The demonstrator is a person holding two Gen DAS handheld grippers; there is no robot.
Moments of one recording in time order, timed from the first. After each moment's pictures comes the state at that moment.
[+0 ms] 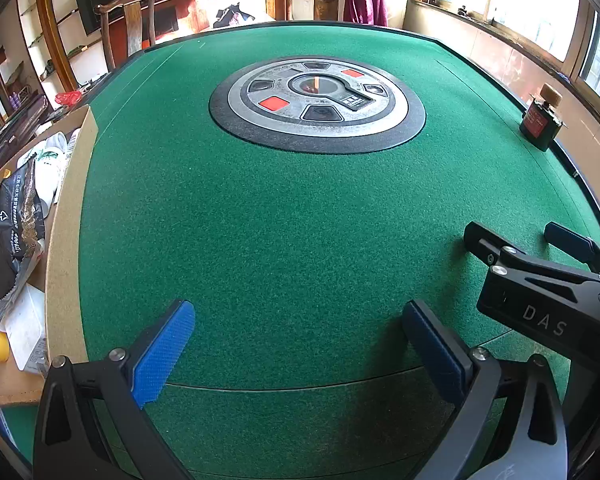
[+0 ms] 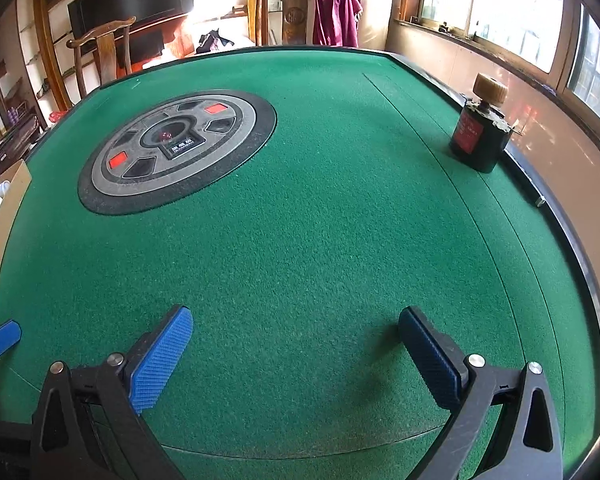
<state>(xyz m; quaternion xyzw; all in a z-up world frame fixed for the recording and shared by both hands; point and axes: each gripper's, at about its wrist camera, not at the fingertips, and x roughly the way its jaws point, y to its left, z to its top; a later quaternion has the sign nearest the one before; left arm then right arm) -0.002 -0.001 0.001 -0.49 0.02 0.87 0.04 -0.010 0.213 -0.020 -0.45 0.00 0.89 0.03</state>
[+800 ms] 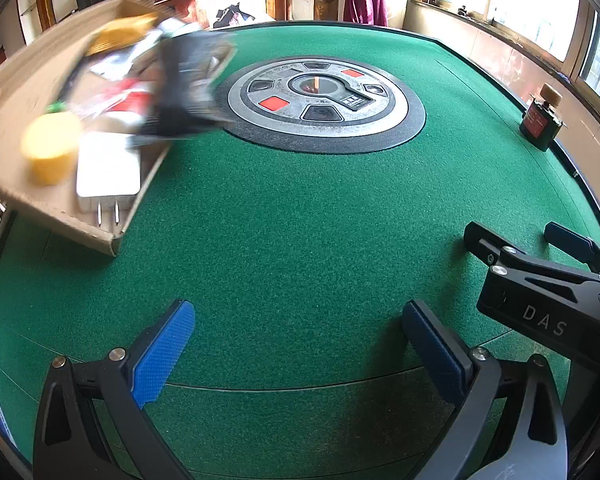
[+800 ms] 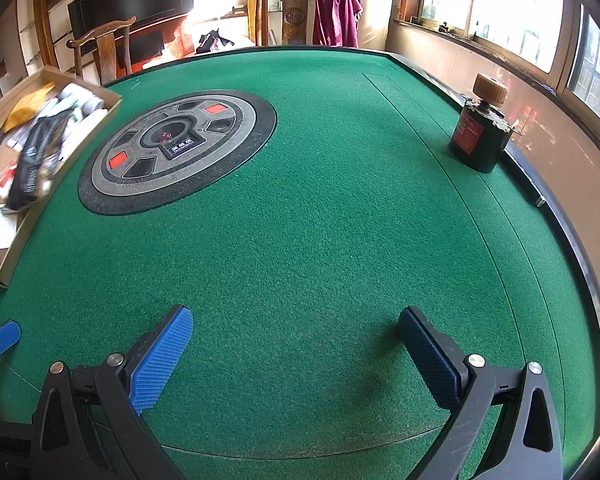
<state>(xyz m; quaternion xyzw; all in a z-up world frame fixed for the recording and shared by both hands) -0.001 0.000 0.000 -0.49 0.03 0.87 0.04 -0.009 0.212 -0.020 -0.45 0.00 0.89 0.03</state>
